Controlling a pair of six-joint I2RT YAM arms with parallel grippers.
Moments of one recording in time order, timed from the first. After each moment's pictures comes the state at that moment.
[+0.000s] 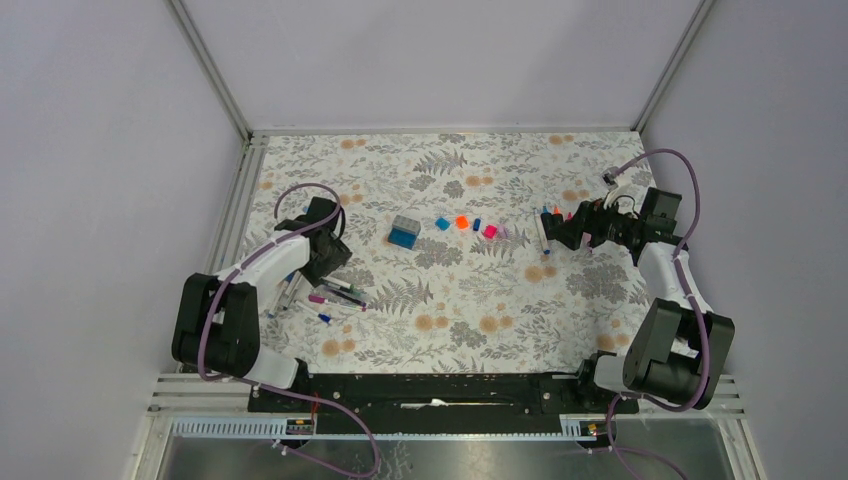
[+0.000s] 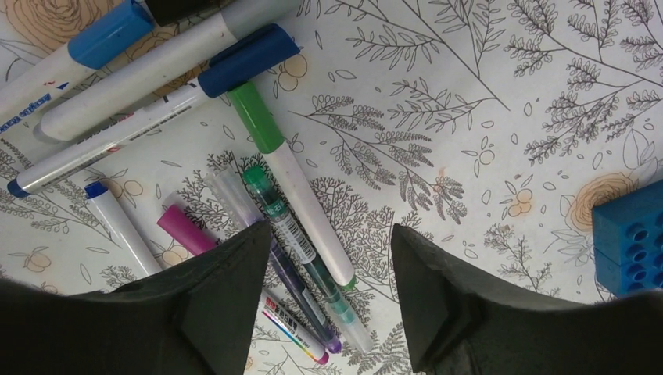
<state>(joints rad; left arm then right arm) -0.23 1.44 0.86 -0.66 -0.27 -1.00 -0.32 1.32 0.81 -0.26 -1.02 -0.22</state>
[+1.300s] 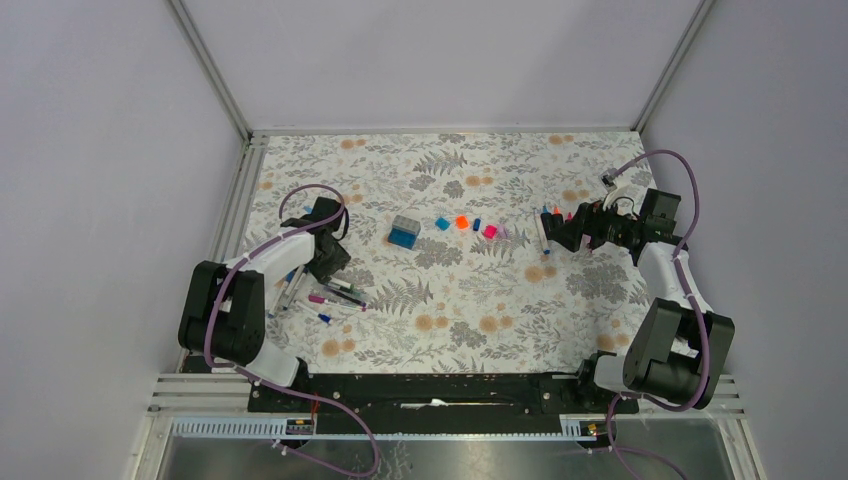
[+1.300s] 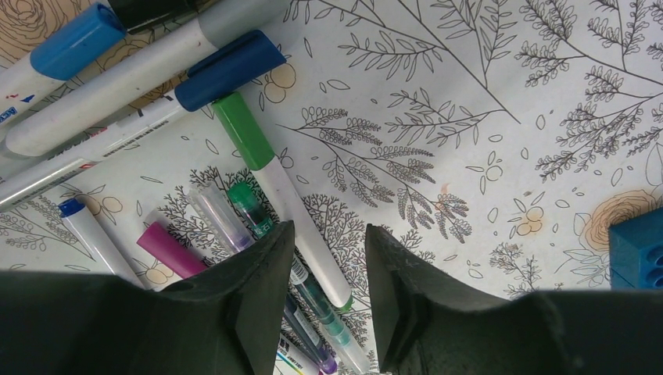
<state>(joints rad) -0.24 1.52 0.87 -0.63 -0.28 -1.00 -0.32 1.33 0.81 -0.29 -1.02 -0.24</state>
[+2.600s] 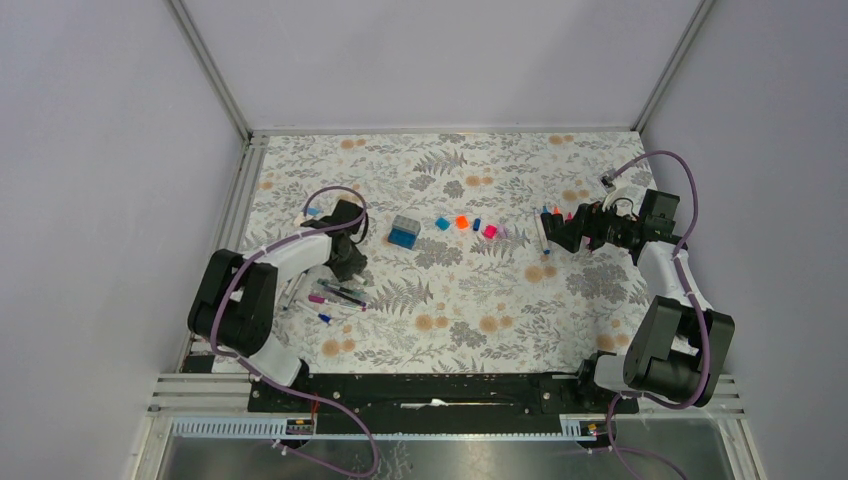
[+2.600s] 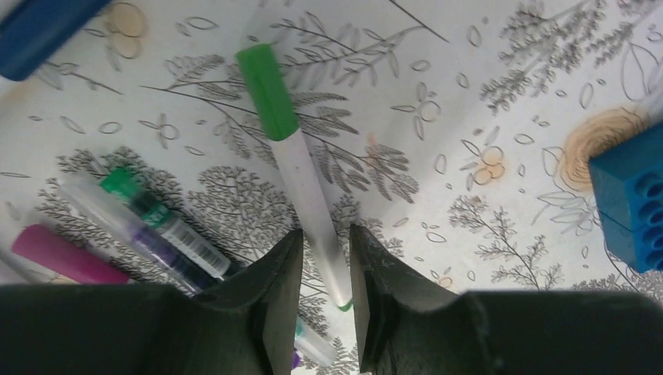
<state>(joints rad) -0.34 1.58 0.88 -0.55 -0.23 -0.99 -0.32 1.34 0.81 -0.30 -1.02 -0.24</state>
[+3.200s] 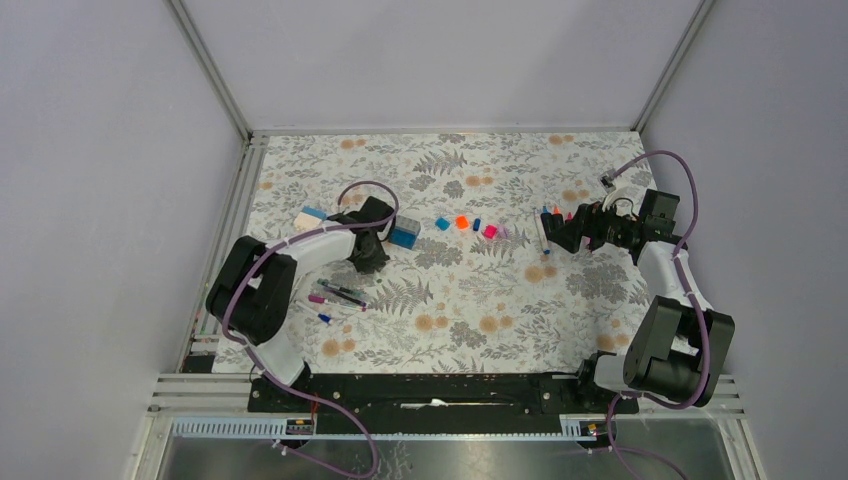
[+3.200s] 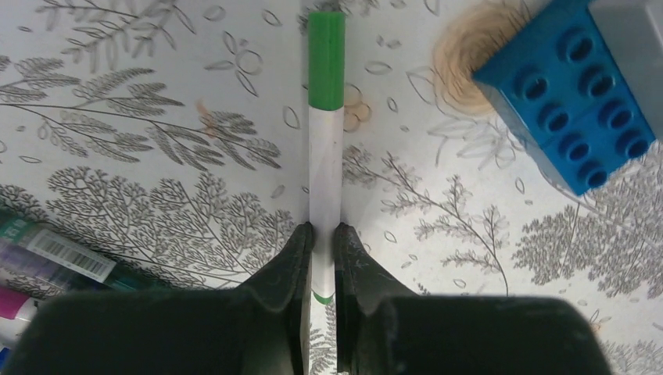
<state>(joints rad) -0.48 1.69 0.99 -0.54 -0.23 -0.90 -0.32 1.34 0.82 -0.31 -1.02 -0.25</state>
